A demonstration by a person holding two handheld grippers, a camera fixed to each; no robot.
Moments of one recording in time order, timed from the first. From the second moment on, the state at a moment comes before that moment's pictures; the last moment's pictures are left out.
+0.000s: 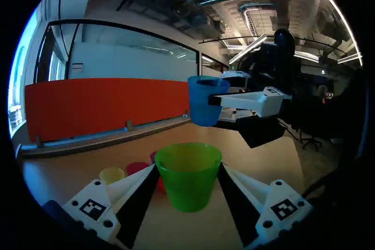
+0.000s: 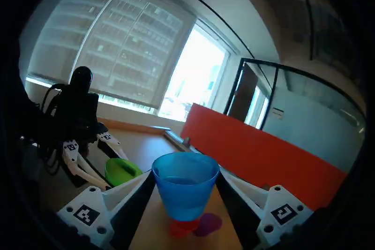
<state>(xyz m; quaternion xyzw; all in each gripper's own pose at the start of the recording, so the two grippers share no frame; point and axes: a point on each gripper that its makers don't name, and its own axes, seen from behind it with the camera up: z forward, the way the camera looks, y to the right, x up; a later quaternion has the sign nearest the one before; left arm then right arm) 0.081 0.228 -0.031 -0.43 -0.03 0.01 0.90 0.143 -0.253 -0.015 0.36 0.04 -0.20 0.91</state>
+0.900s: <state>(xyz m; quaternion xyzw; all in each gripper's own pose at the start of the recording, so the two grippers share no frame) 0.085 0.236 -0.033 -0.43 -0.02 0.02 0.90 0.156 -0.266 -0.013 0.36 0.06 -0.29 0.89</state>
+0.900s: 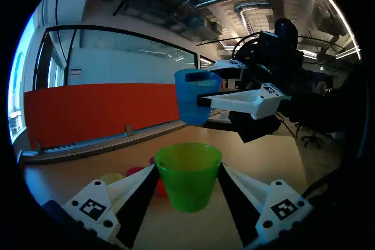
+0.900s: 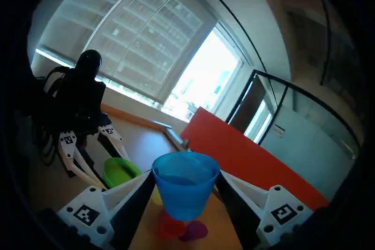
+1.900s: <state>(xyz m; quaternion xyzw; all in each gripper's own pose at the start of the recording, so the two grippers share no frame) 0.095 0.247 -0.040 -0.44 0.00 0.01 0.90 0.173 -0.277 -0.004 0.34 0.10 -0.39 0.85</state>
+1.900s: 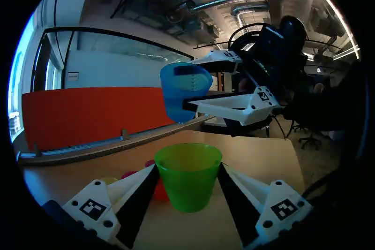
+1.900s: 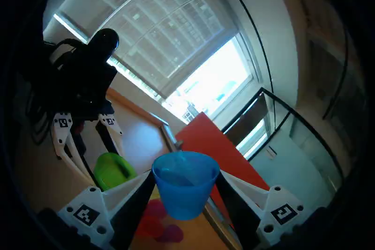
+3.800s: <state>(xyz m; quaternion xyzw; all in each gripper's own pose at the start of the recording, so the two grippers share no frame) 0.098 0.253 -0.041 -0.45 0.00 0.01 0.89 0.188 -0.282 0.003 0.30 0.16 -0.53 0.78</state>
